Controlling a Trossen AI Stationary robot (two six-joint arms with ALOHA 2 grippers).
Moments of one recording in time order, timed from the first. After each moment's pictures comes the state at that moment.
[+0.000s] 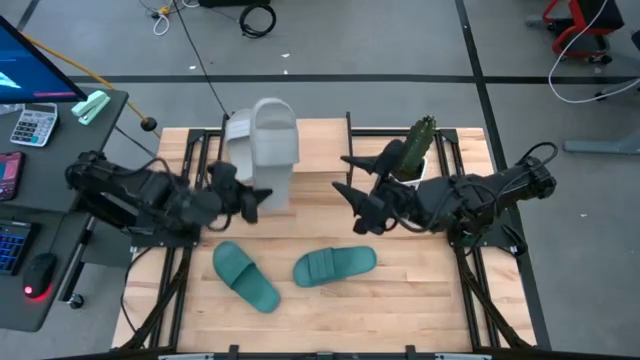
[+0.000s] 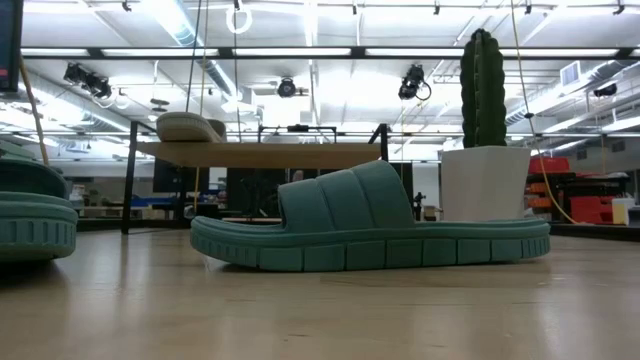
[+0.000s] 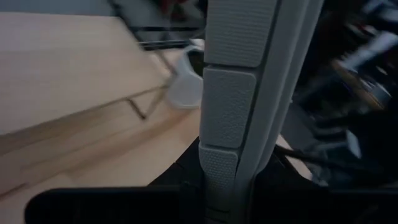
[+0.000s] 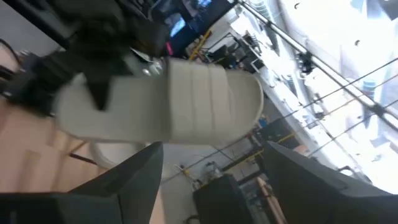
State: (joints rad) left arm -0.38 1.11 1.27 -0.72 -0.77 -1.12; right arm 0.38 1.48 1.67 -0.25 0.88 -0.81
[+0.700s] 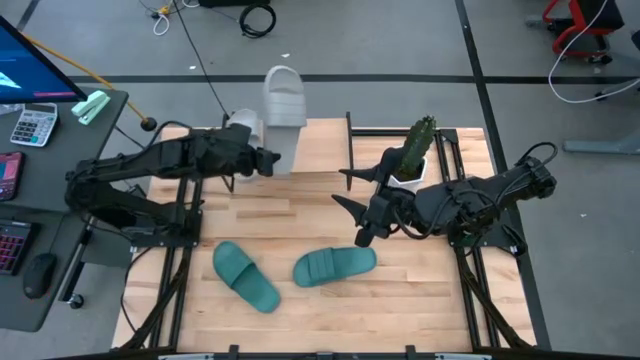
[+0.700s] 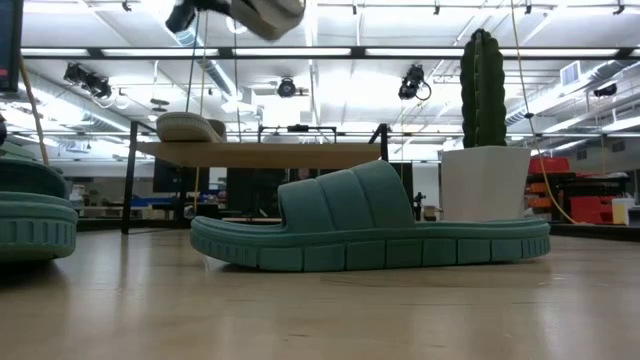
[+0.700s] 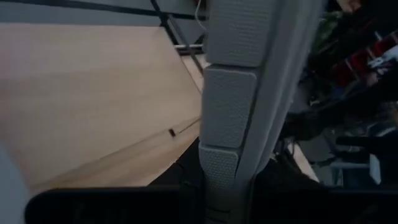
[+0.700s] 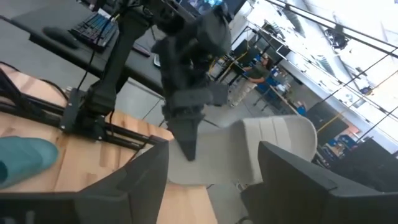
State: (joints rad) left arm 0.13 1.13 1.27 -0.65 -0.35 -0.96; right arm 0.41 1.48 1.67 -0.33 0.83 -0.53
